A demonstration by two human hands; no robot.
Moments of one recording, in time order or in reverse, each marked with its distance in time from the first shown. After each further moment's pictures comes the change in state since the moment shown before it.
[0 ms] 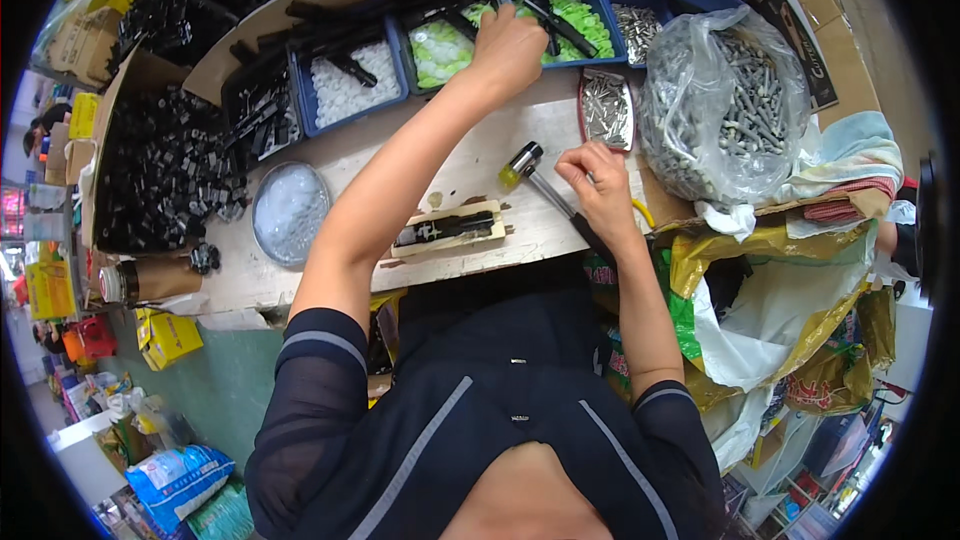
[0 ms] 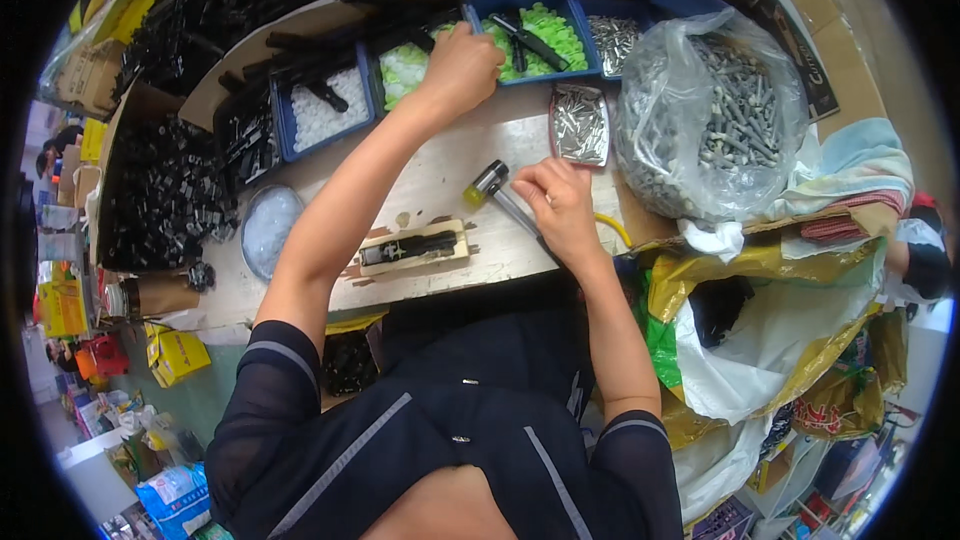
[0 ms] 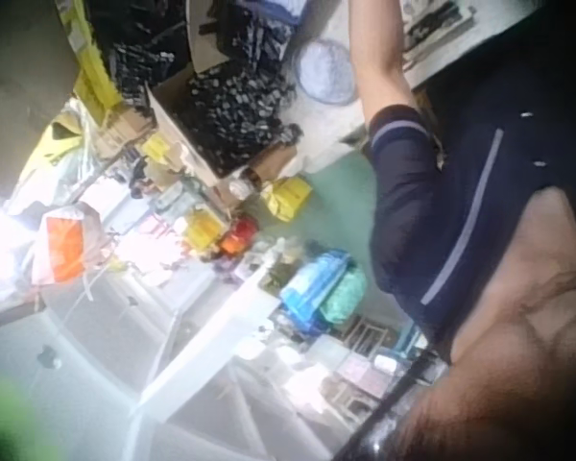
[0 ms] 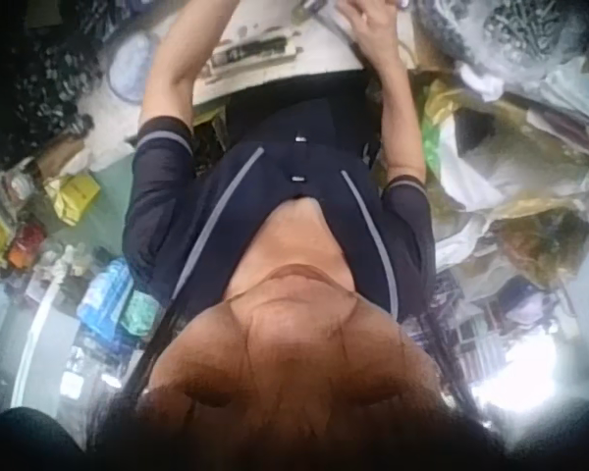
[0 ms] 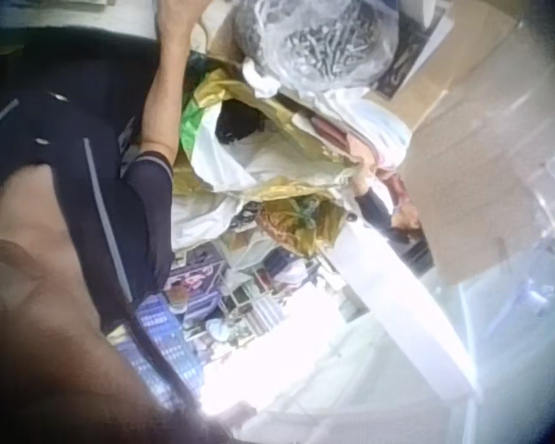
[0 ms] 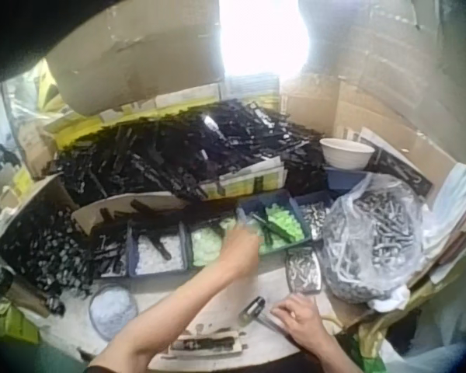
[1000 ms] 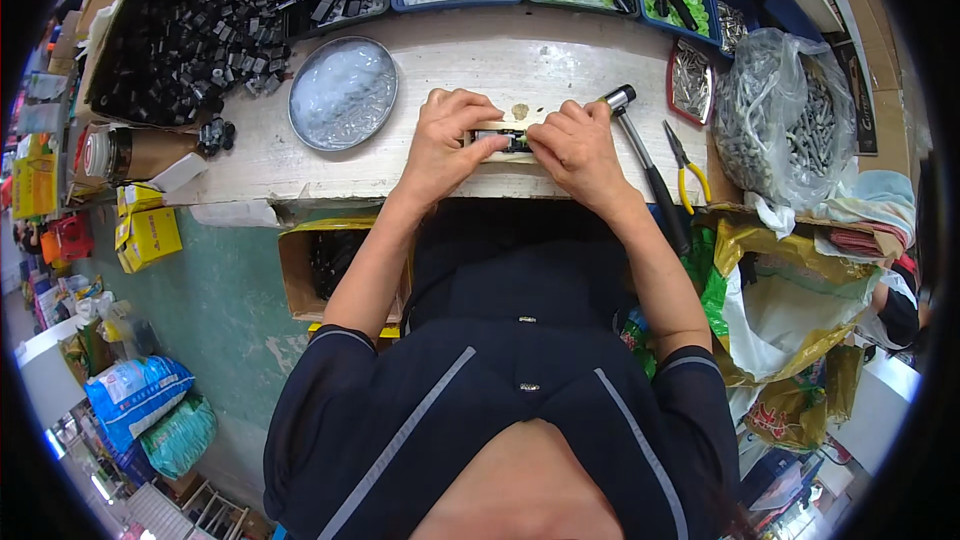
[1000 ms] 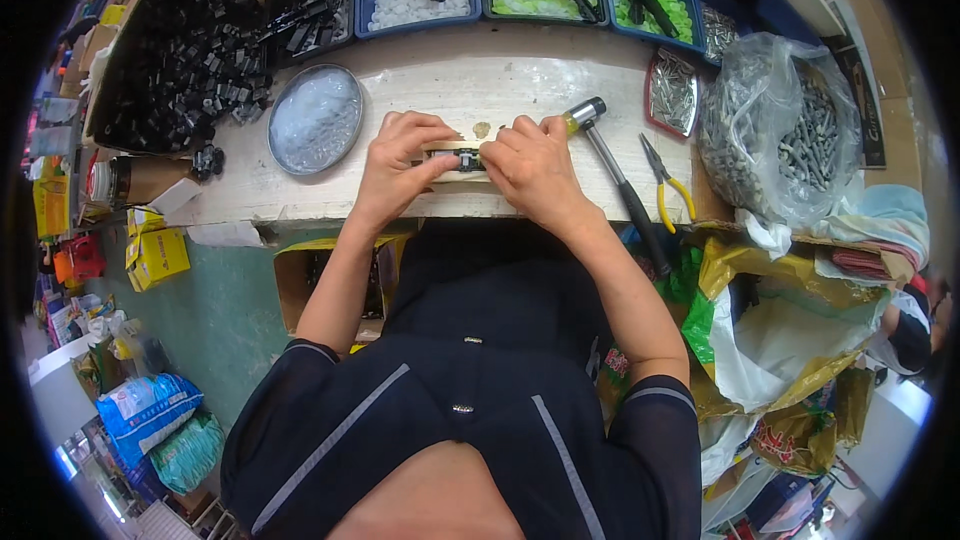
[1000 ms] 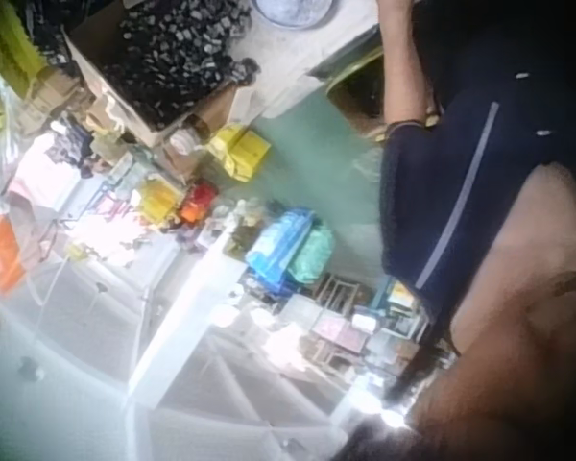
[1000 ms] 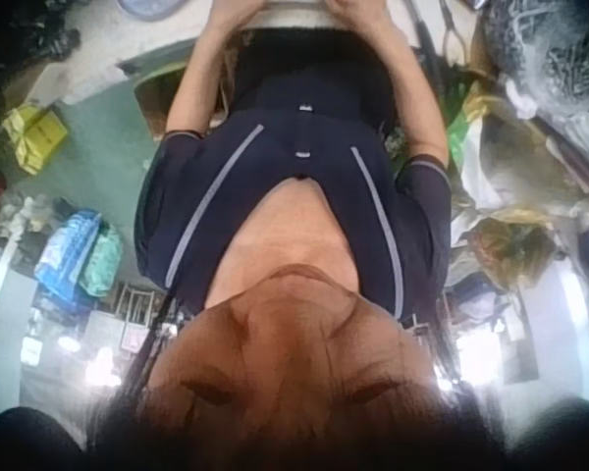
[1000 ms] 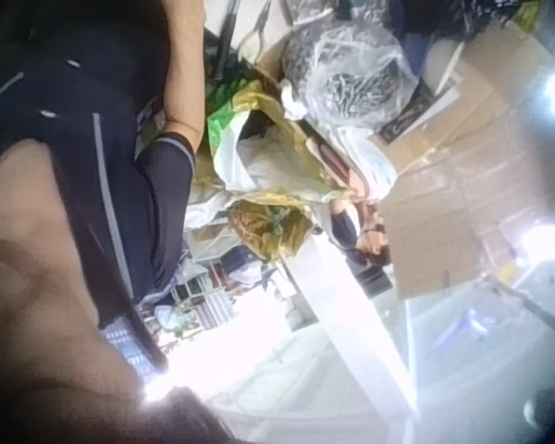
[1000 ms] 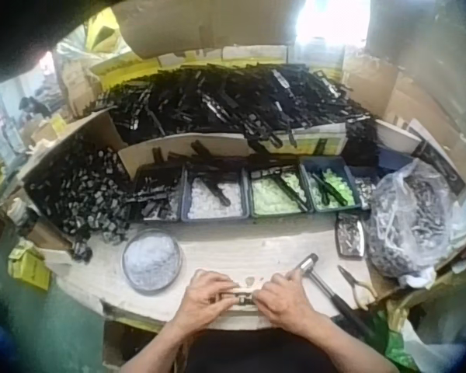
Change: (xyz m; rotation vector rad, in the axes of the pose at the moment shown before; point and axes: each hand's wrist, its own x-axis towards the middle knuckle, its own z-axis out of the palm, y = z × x) left_hand -0.260 0.001 -0.043 -0.745 0.233 -0.432; right_hand -0.005 -0.067 0.088 -0.256 -0.279 -0.540
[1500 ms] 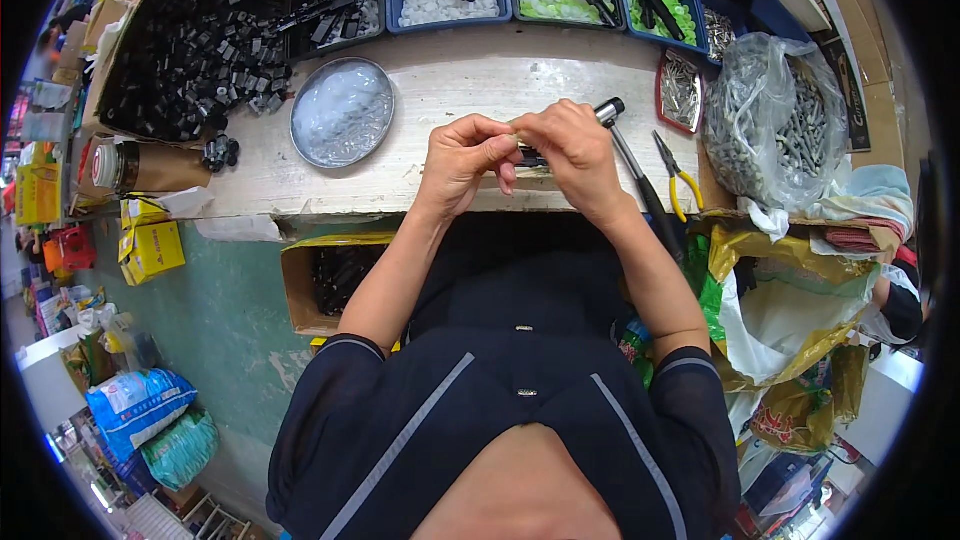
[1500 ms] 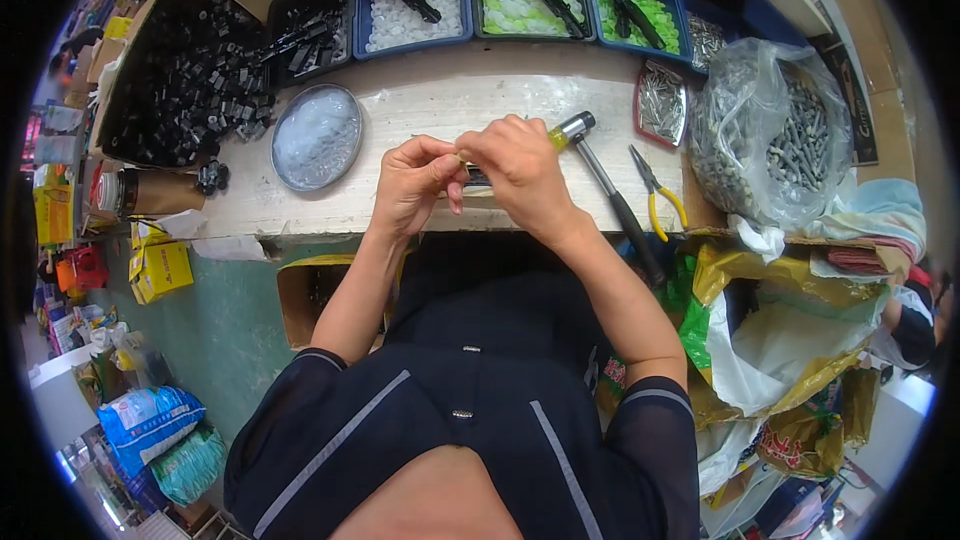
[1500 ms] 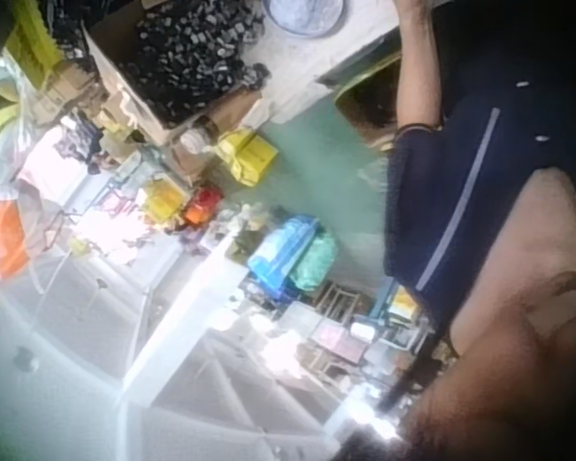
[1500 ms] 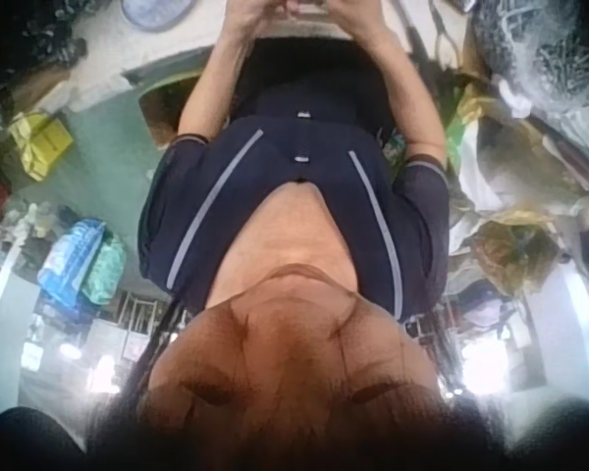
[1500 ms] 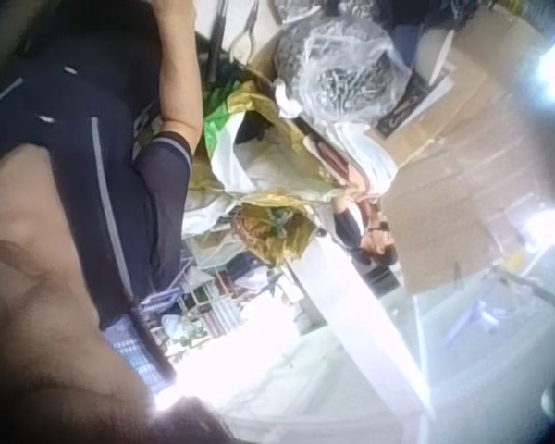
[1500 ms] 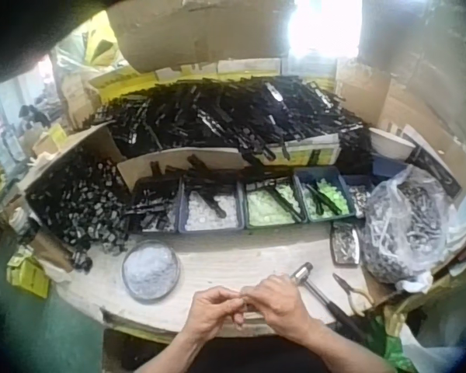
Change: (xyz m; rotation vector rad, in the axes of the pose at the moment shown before) left_hand 0.003 0.013 0.022 -1.281 -0.028 -0.427; right_hand 0.022 -0.011 -0.019 0.286 0.182 0.068
